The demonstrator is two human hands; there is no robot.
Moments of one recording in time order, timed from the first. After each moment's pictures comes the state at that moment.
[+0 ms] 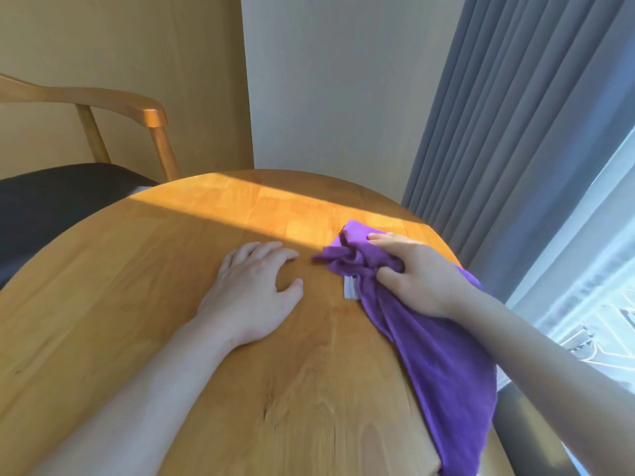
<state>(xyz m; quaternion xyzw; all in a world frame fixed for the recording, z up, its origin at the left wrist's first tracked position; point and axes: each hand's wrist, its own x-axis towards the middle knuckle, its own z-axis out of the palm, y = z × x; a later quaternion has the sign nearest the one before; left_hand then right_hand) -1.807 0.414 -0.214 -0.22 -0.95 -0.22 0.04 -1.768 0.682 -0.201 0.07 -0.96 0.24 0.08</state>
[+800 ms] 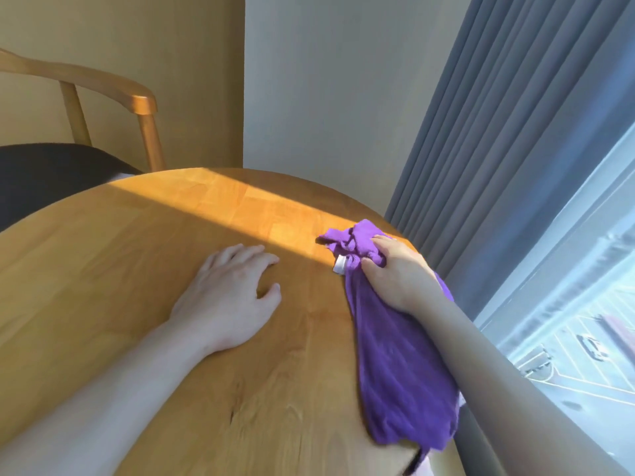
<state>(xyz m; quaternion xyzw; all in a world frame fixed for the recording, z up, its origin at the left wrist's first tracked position) -1.799 0.417 -0.220 -0.20 -0.95 -0.22 0.02 -1.783 0.685 -0.194 -0.06 -0.98 0.19 0.09</state>
